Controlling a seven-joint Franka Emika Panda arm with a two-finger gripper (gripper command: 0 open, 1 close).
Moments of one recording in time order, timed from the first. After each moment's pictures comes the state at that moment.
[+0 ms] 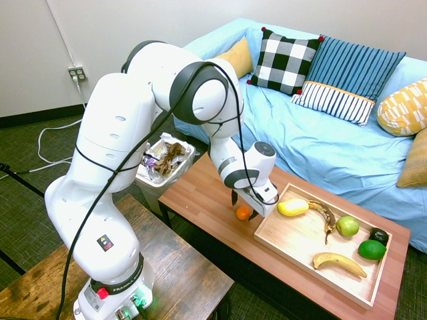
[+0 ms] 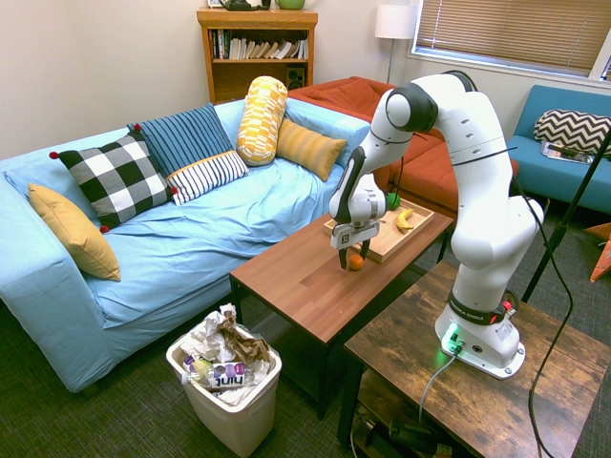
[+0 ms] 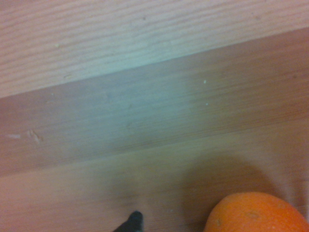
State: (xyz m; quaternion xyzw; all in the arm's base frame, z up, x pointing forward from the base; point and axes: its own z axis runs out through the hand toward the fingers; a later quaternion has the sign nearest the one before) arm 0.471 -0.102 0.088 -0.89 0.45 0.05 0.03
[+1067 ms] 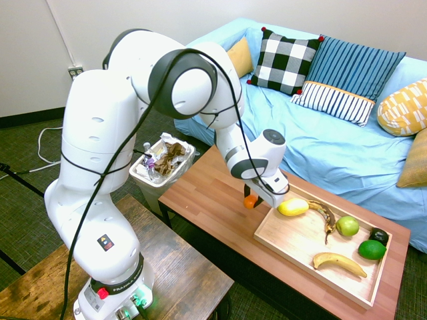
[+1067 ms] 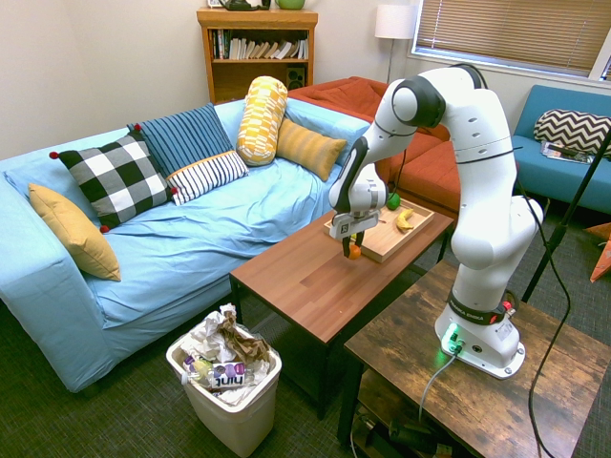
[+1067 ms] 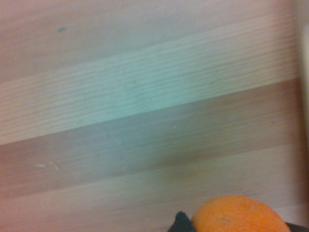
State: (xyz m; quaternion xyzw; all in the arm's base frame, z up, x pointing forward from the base) arm 0.483 -0.135 0.162 -0.89 0.46 0.01 0.04
